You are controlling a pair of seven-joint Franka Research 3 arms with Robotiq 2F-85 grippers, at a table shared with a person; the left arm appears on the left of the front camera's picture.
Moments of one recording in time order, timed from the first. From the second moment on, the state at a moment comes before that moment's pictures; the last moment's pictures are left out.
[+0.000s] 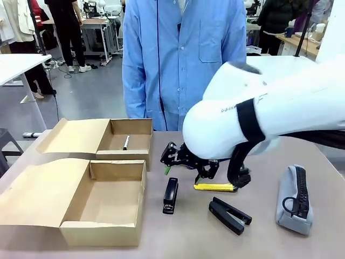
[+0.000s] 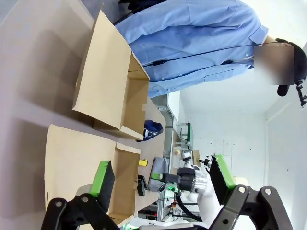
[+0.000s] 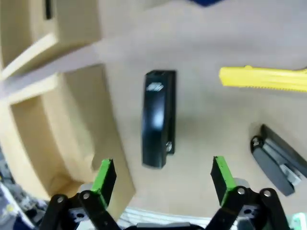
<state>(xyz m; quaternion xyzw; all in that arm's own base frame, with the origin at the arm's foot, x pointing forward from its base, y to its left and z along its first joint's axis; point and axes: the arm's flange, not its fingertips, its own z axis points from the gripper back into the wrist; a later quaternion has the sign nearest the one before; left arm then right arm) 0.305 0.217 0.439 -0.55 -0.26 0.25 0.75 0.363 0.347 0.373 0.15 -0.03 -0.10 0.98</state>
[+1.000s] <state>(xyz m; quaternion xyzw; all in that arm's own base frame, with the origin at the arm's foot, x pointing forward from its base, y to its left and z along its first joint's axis) 0.305 0.217 0.439 -0.55 -0.26 0.25 0.75 0.404 0.407 0.302 0.05 0.06 -0.08 0.99</state>
